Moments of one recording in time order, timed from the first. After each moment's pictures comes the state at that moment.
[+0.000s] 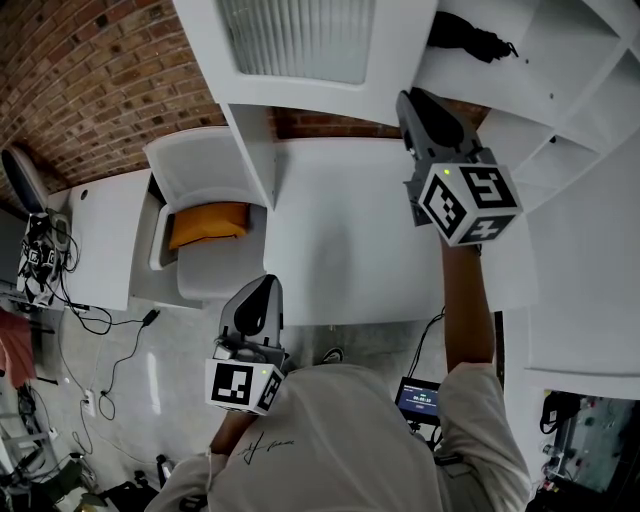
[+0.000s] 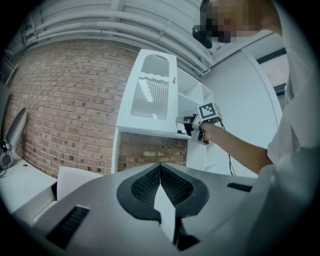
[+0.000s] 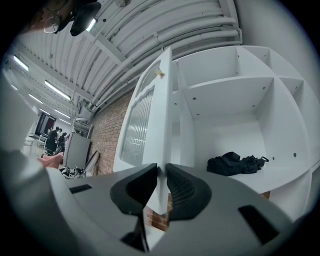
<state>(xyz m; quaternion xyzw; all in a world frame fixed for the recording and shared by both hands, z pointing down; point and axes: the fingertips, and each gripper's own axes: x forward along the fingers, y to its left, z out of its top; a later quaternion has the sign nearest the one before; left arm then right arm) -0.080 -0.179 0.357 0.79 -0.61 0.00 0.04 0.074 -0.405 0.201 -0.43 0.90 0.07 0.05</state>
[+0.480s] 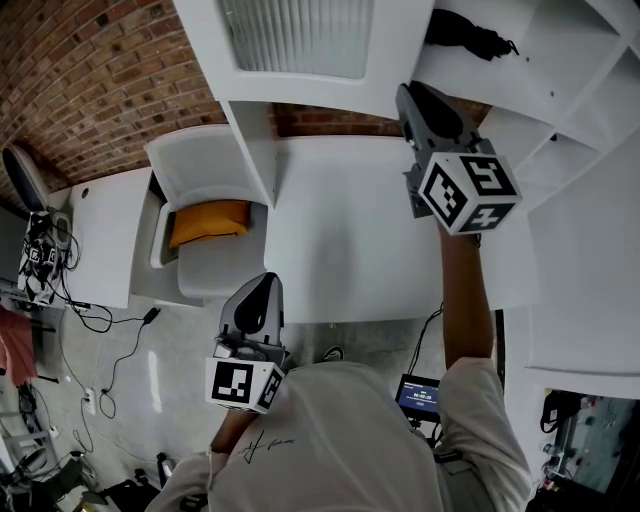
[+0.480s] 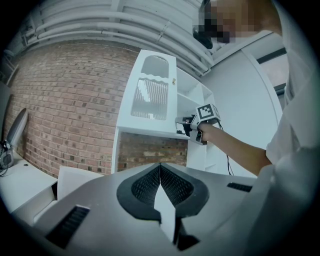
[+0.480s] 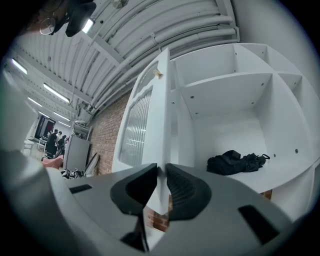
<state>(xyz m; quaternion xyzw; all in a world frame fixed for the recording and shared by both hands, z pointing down) -0.079 -0.177 0.356 0.79 -0.61 -0.01 0.04 0.075 -0.412 0.199 -0.43 0.90 0.06 0.06</state>
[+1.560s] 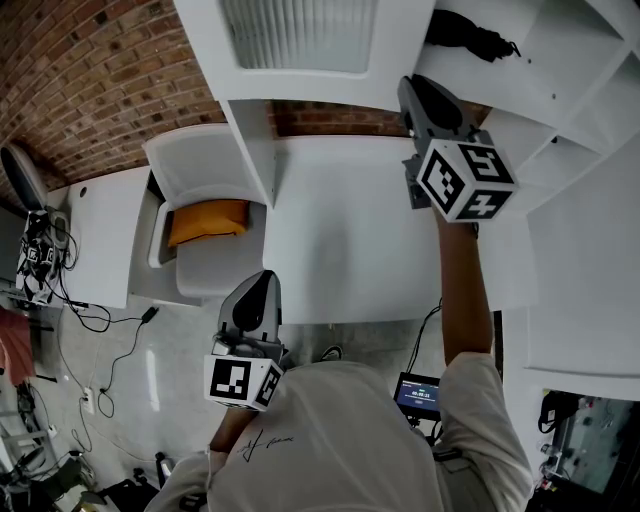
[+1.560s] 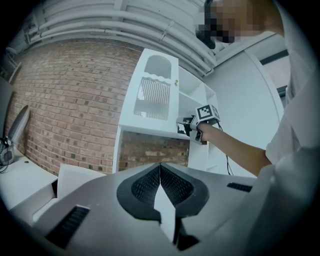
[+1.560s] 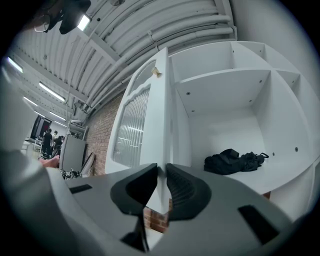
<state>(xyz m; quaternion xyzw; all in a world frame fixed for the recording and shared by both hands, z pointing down) -0.085 -0.184 0.359 0.79 -0.62 -0.01 0.05 0.075 -0.434 0.200 -0.45 0.89 0.05 0.06</state>
